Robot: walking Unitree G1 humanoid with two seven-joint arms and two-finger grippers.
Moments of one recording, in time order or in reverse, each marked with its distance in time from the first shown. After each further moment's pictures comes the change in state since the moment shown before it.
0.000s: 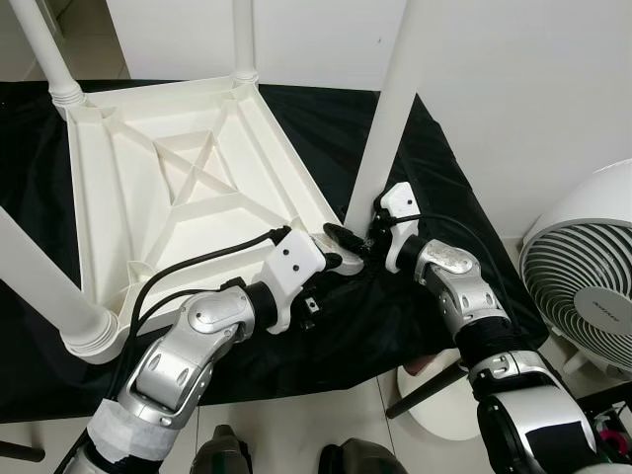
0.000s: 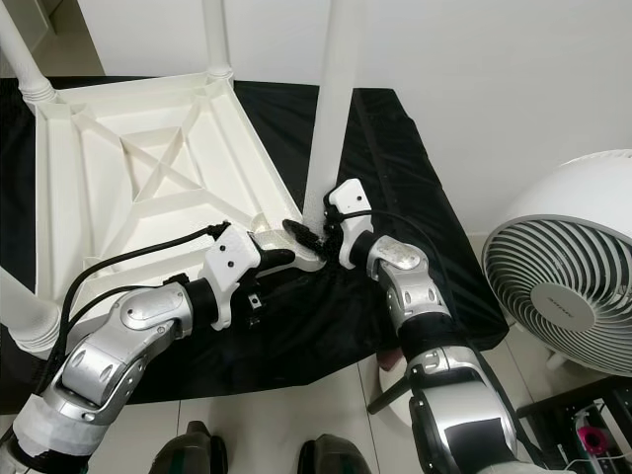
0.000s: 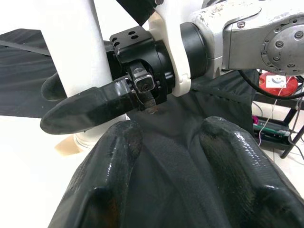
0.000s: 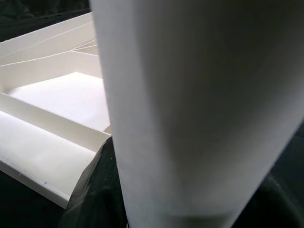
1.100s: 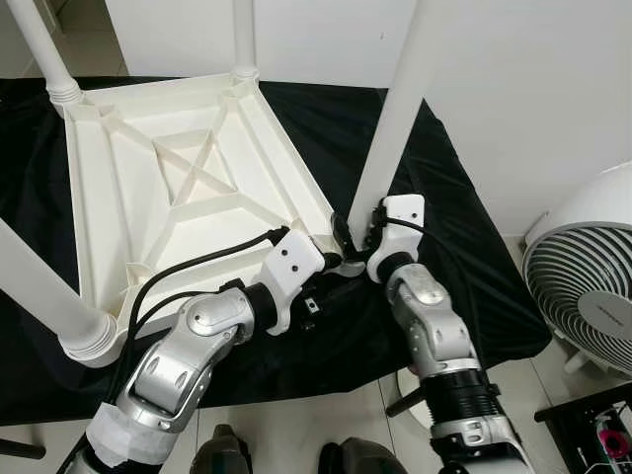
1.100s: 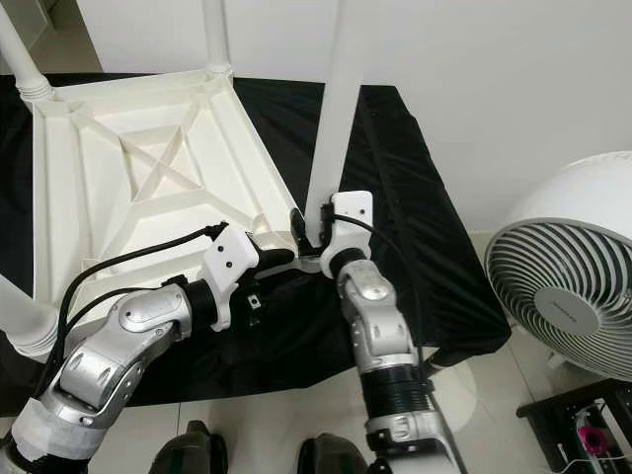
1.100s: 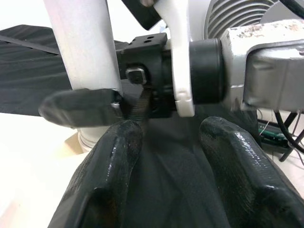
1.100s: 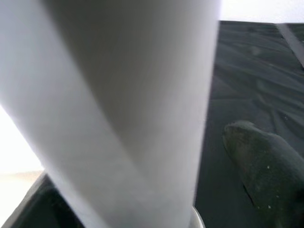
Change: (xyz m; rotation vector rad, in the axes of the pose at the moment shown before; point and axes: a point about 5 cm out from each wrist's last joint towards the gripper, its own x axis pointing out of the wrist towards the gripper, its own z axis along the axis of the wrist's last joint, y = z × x) left arm -0.001 -0.002 0.001 -0.008 -0.008 0.007; right arm -0.013 0.026 0.006 0.147 -0.019 -0.494
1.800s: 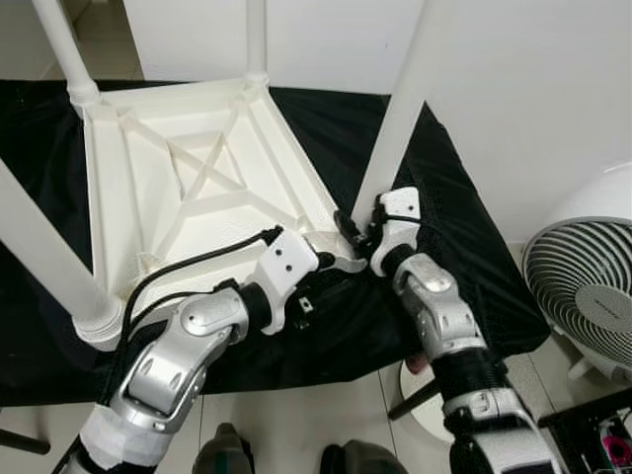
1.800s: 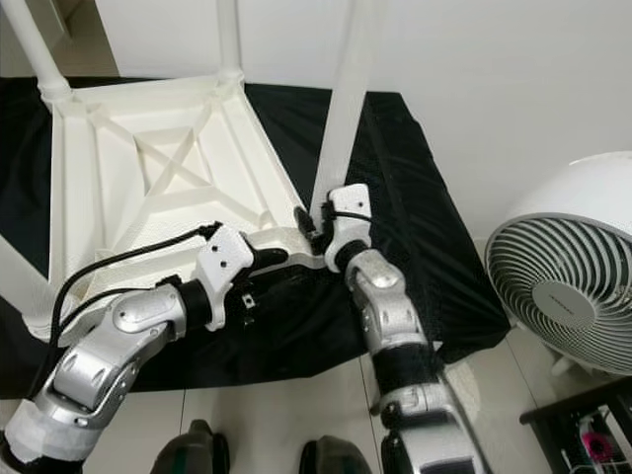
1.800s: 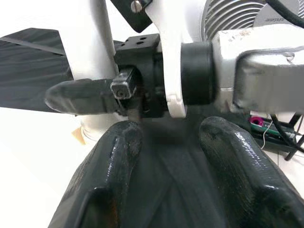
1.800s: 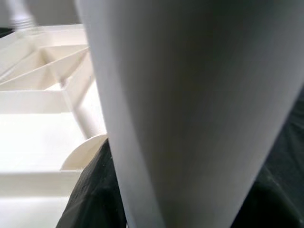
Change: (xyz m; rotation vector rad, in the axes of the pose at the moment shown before) left arm -0.004 0.002 -0.001 0.003 0.010 0.011; right arm 0.012 0.012 -0.005 0.006 -0.036 -0.042
